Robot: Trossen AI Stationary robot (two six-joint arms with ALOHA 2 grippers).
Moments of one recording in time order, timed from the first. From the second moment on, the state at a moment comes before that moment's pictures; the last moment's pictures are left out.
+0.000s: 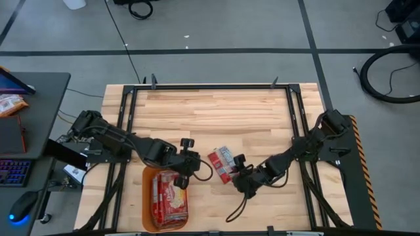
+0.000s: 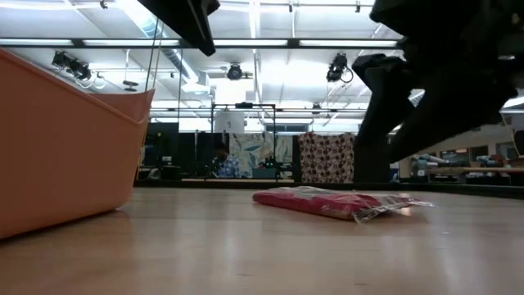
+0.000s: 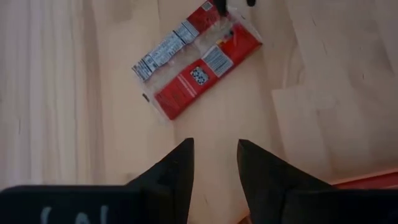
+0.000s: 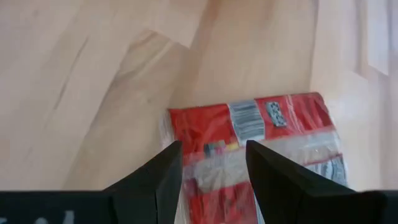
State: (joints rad) left arm -0.39 1.61 1.35 -0.78 -0.31 -0.10; right arm 0.53 1.70 0.91 -0.19 0.42 0.02
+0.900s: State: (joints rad) left arm -0.41 1.61 1.35 -0.78 -0.29 -0.12; right arm 0.54 1.70 0.68 0.02 0.45 0.06
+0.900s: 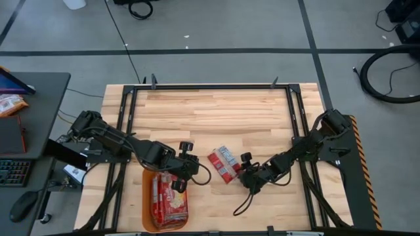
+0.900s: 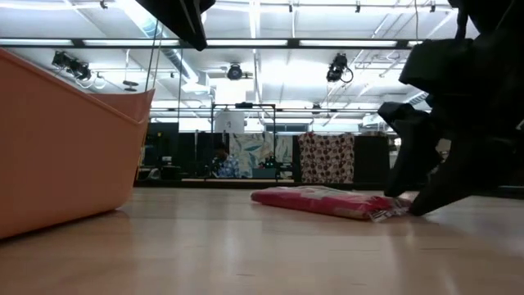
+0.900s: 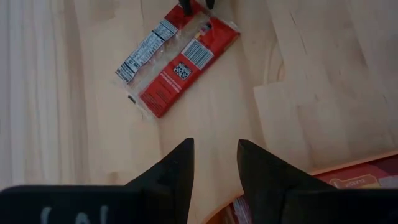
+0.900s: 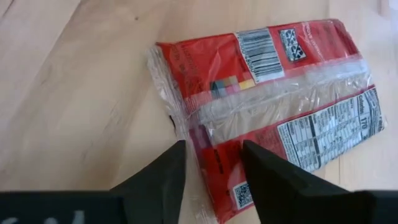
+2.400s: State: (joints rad) left arm -0.44 1.76 1.35 -0.59 -0.44 -0.18; right arm 0.42 1.60 1.03 -0.05 0.40 0.39
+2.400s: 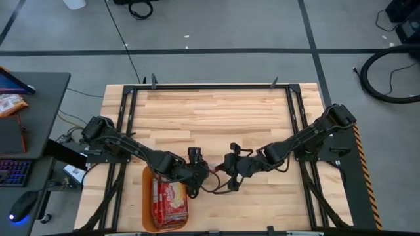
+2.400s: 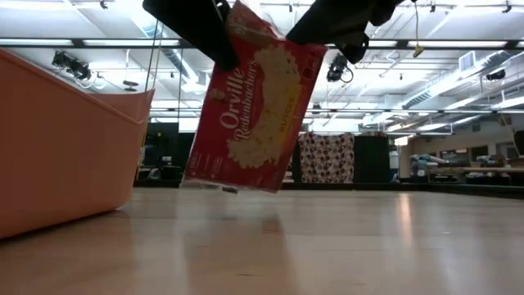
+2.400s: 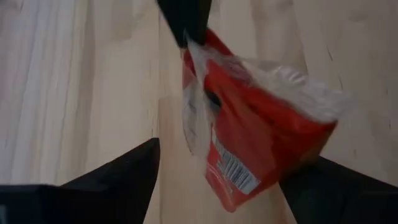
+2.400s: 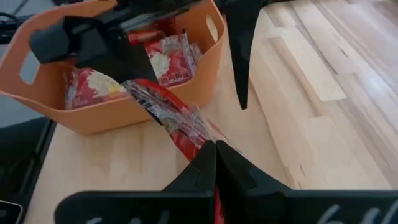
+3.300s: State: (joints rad) left arm -0.43 1.72 1.35 -0.67 -0.29 -0.35; right arm 0.46 1.50 1.03 -0.03 0.34 0.18
